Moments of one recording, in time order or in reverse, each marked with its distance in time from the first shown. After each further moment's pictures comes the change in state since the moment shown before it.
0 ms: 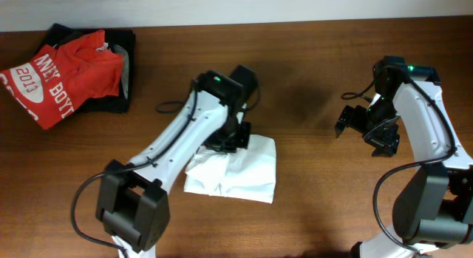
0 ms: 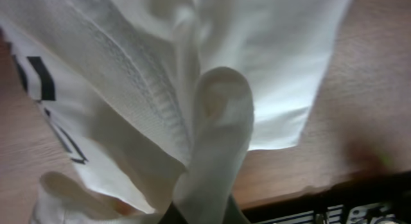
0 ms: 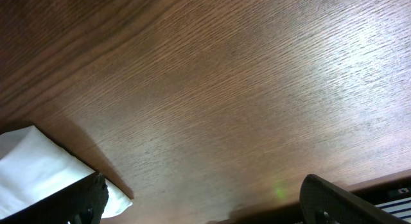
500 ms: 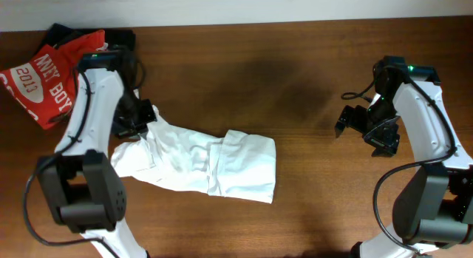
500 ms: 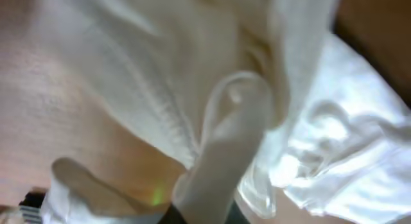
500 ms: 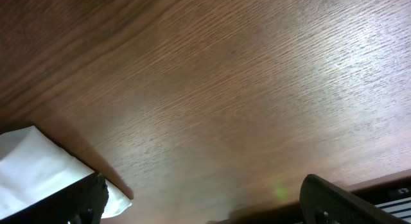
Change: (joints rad) left arm 0.597 0.016 -0.003 -0.103 -0.118 0.065; right arm 0.000 0.000 0.000 0.000 0.000 0.000
